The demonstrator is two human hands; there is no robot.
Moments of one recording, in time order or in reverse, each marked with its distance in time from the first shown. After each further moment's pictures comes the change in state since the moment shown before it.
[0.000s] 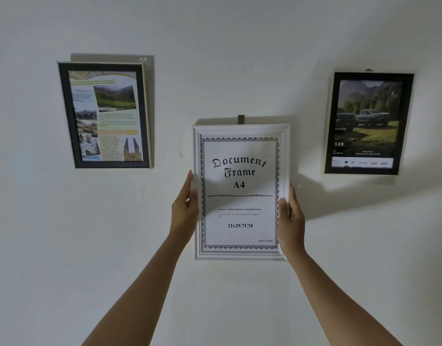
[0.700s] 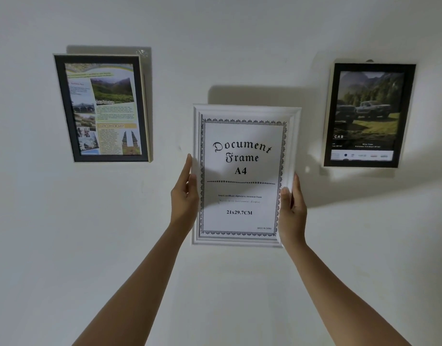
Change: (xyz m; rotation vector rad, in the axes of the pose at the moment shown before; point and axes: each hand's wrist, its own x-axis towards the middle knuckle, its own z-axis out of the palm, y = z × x) left_hand -0.003 0.018 0.006 -0.019 0.090 0.123; right_hand -0.002 -0.013 -0.002 0.001 0.046 -0.074
